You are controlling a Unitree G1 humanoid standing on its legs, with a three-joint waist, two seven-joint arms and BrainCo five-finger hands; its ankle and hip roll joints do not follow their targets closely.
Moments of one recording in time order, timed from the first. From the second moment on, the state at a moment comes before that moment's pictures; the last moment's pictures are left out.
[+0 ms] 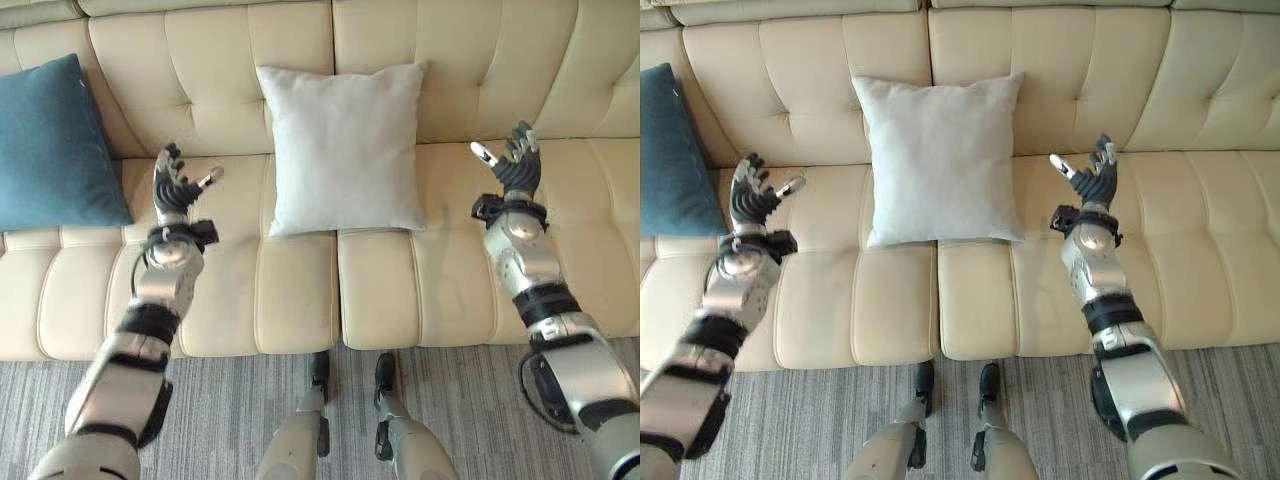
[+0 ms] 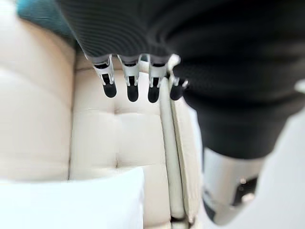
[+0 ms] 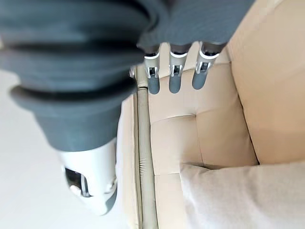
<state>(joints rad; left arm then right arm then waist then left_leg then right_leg) -0.40 0.50 -0.12 0.45 -0.57 -0.27 0.33 -0.58 -0.42 0.10 0.51 0.58 -0.22 -0.37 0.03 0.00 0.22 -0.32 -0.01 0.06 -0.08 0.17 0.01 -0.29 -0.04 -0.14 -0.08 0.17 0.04</state>
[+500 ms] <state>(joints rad) 0.29 0.36 0.04 0.67 -0.21 -0.16 0.07 0.17 -0.36 -0.02 0.55 0.25 -0.15 -0.03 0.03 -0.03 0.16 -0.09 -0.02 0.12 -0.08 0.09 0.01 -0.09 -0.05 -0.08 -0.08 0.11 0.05</state>
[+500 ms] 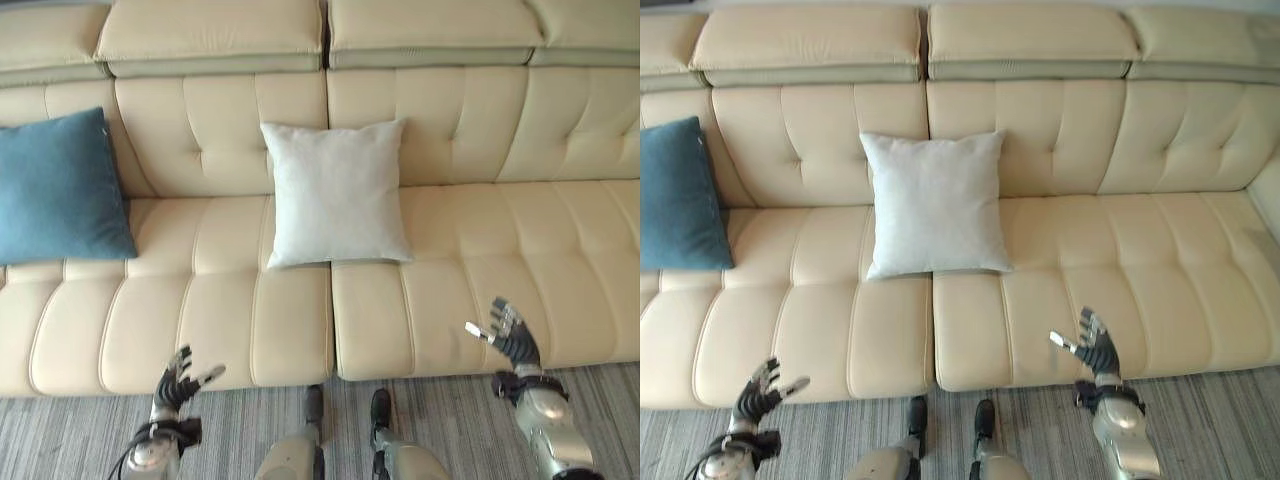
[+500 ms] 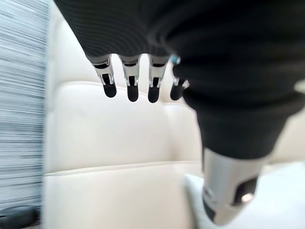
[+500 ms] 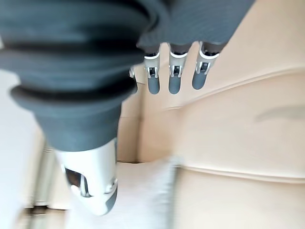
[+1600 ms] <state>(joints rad) 0.15 0.34 -0.04 0.59 -0.15 -0.15 0.08 0.09 -0.37 -0.01 0.62 0.20 -0.12 -0.06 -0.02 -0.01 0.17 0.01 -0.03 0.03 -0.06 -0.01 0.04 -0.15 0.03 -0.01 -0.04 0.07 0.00</state>
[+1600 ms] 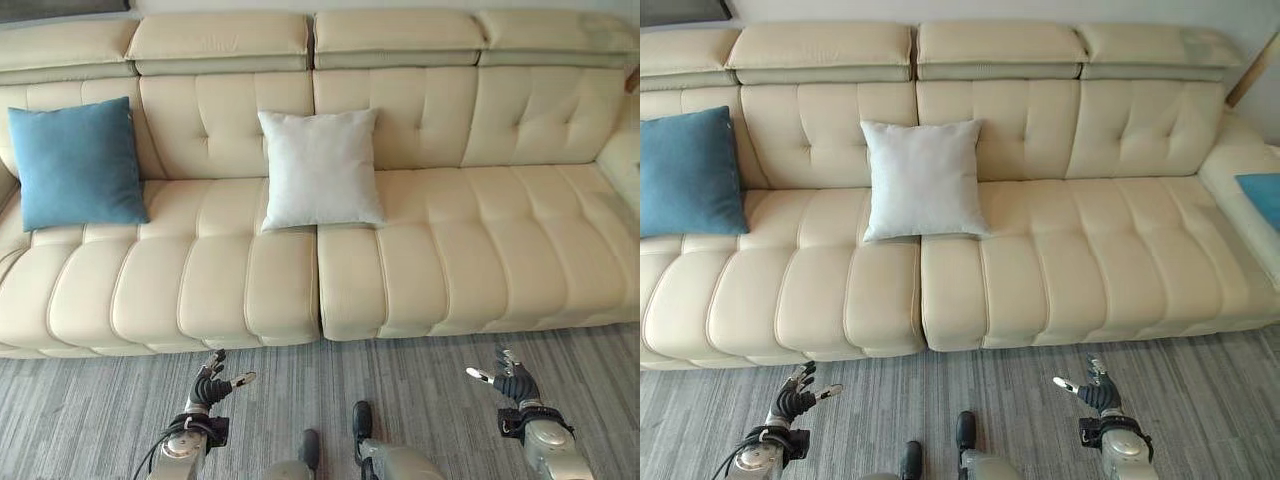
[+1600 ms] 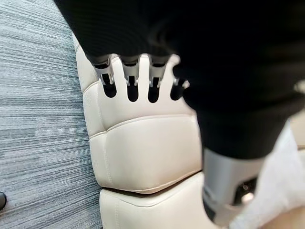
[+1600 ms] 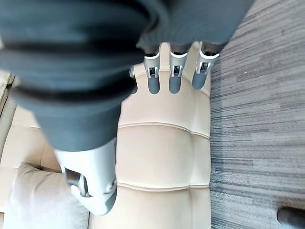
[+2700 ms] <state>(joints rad) 0.23 0.33 -0.12 0.55 -0.18 -0.12 0.04 0.15 -0.36 0.10 0.63 0.22 -0.09 -0.08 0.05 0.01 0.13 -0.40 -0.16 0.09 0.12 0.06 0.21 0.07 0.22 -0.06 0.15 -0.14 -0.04</state>
